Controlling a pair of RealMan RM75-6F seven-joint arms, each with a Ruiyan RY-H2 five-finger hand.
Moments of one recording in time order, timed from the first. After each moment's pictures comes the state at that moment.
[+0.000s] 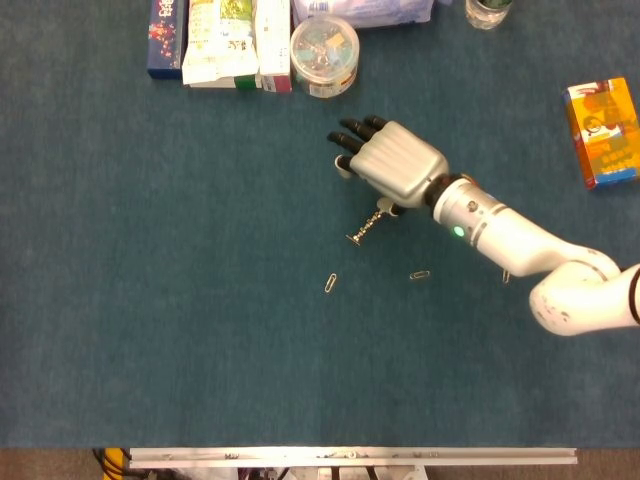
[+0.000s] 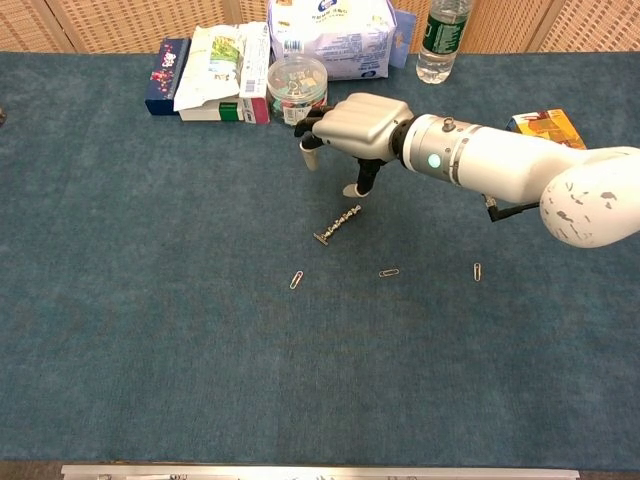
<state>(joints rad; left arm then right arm) 0.06 -1.03 -0.06 -1.62 1.56 1.71 0.04 1.10 -1.57 0.07 -1.39 -1.06 0.68 -0.45</state>
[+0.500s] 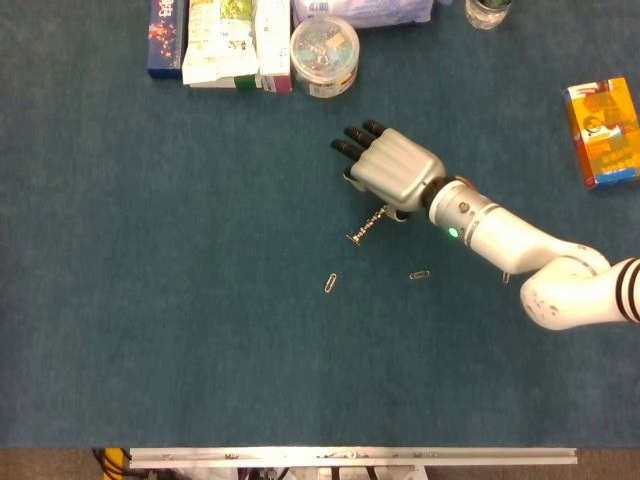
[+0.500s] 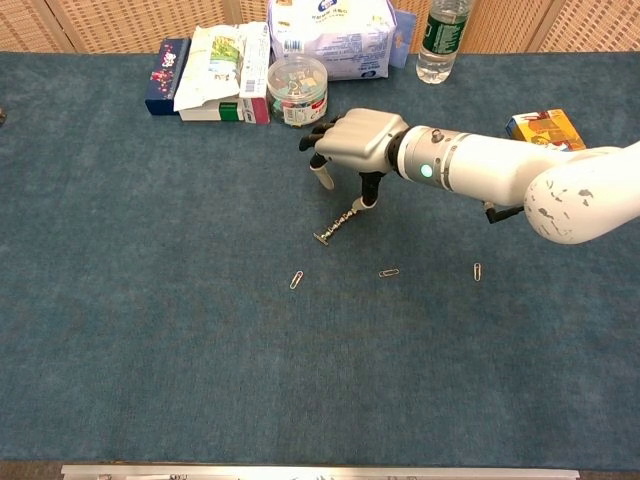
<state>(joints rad) 0.06 -1.03 -0.06 -1.61 1.57 1.72 0.02 1.13 -1.59 0.03 -1.34 -1.01 0.62 -0.52</state>
